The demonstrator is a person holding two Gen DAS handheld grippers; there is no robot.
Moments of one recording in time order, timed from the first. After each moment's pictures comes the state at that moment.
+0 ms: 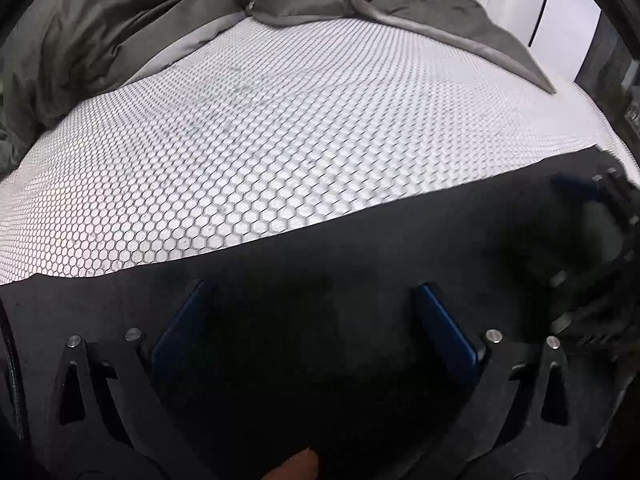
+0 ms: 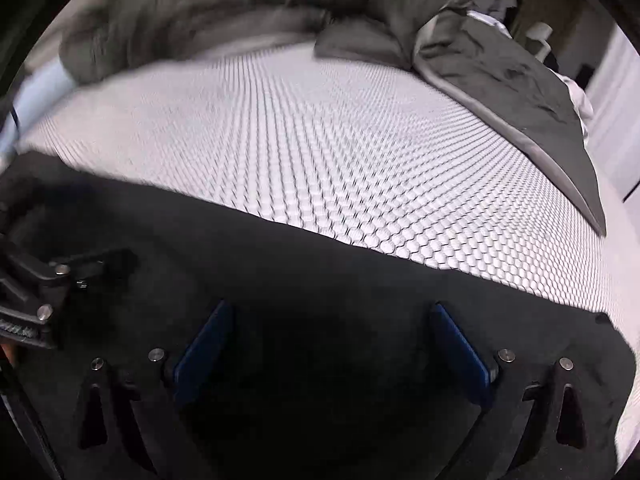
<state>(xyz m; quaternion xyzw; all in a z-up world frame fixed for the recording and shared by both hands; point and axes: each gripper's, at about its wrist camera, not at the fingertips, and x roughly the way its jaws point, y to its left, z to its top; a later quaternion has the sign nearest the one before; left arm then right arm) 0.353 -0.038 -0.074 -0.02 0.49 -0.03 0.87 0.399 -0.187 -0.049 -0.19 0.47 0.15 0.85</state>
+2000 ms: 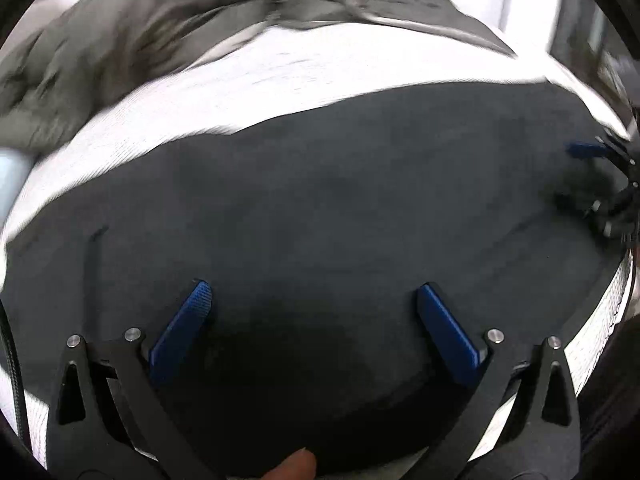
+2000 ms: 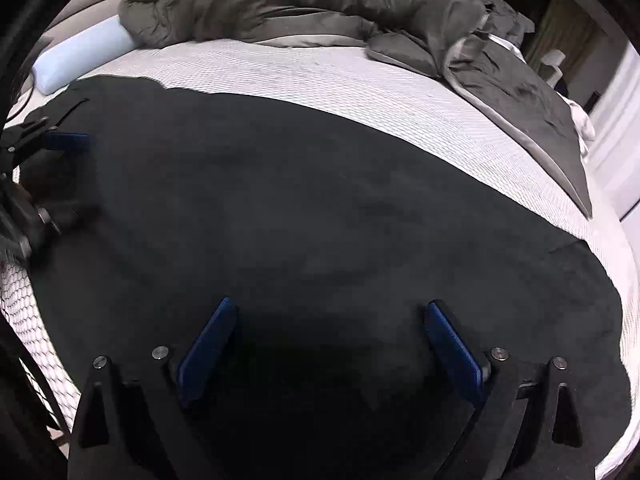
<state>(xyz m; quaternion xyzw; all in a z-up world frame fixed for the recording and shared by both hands) 0.180 0.078 -0.076 0.02 0.46 -0.05 0.88 0.250 -0.179 -0.045 -0.19 0.45 0.16 0.86</state>
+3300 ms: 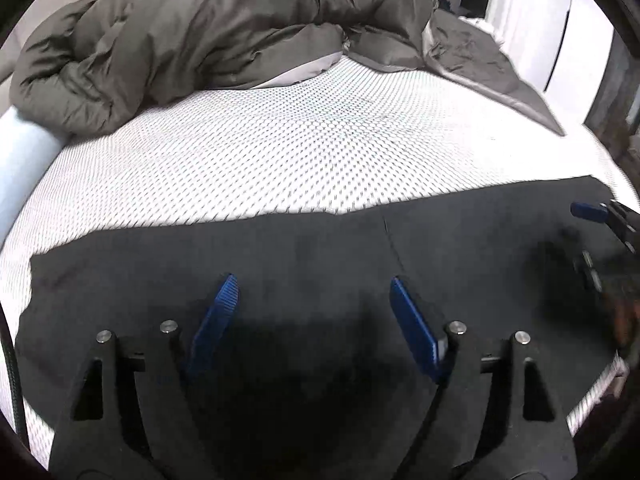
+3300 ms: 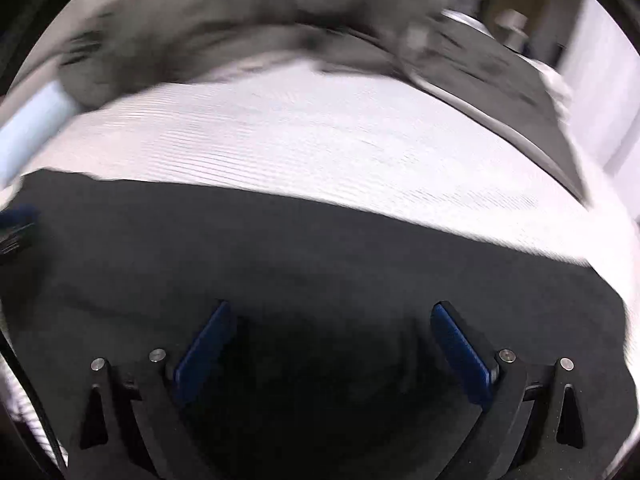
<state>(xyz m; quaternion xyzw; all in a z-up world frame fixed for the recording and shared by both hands) 0.254 0.125 -0.053 -0.03 0.44 0.01 0.90 0.313 -0.134 -0.020 -0.14 0.45 0.18 0.86</state>
